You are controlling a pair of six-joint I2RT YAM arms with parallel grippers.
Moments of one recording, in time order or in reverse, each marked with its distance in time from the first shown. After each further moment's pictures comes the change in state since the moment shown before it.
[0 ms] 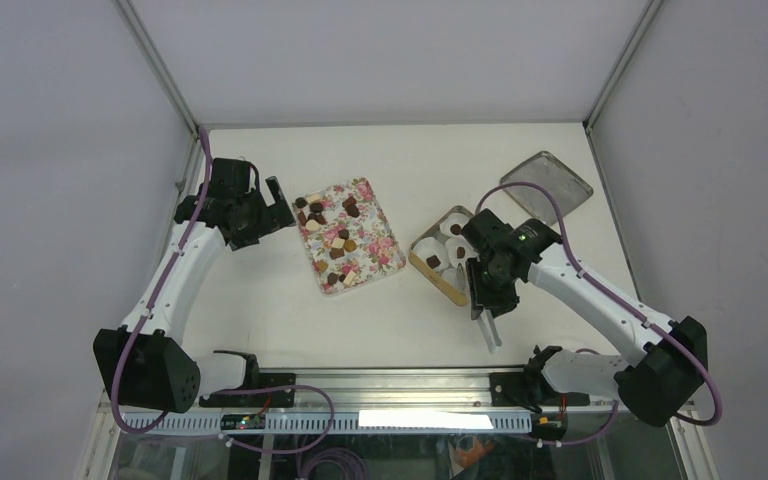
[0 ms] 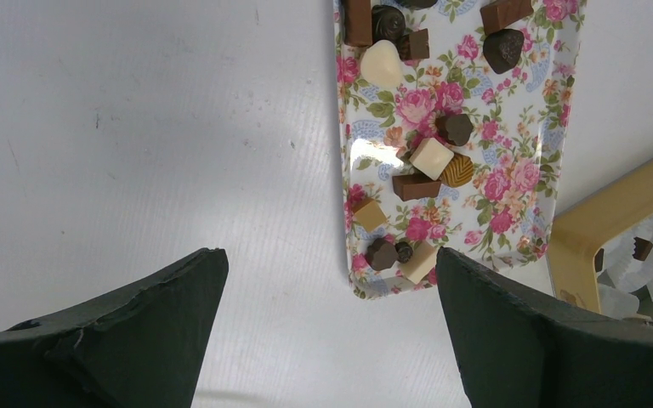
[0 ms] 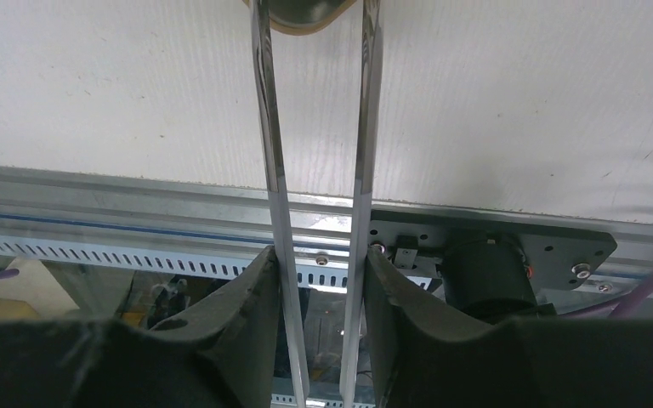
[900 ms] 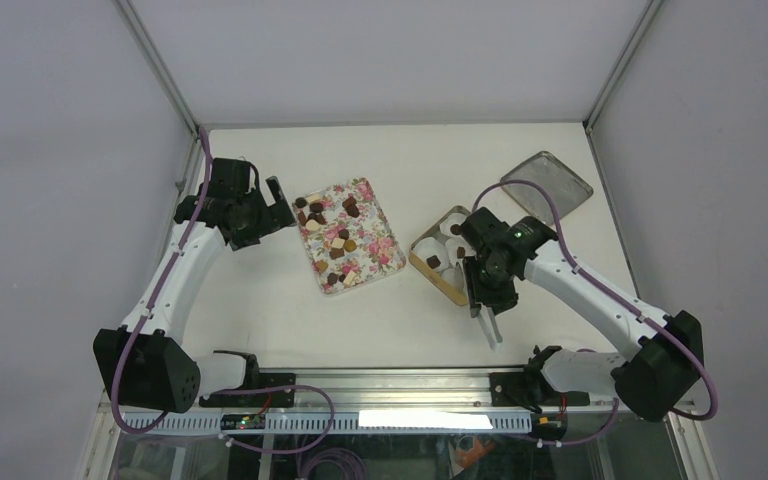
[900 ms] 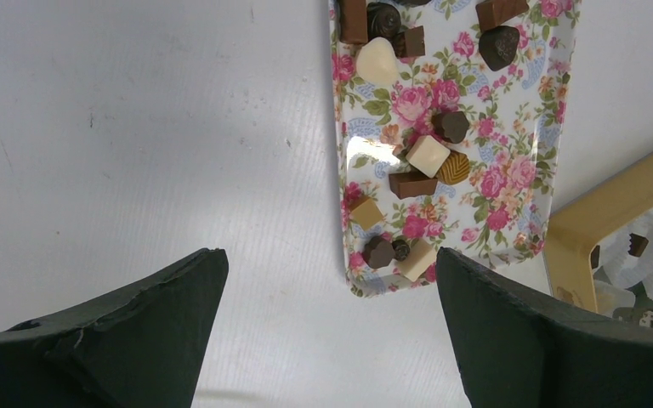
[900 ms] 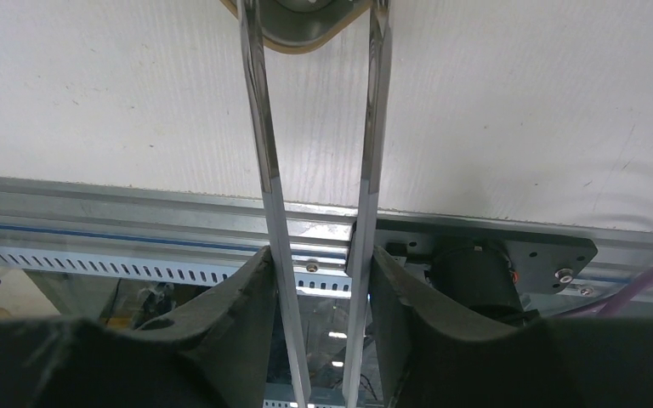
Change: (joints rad) left arm 0.000 0.000 0.000 0.000 0.004 0.000; right arm 0.000 0.031 0.005 0.013 0.031 -0.027
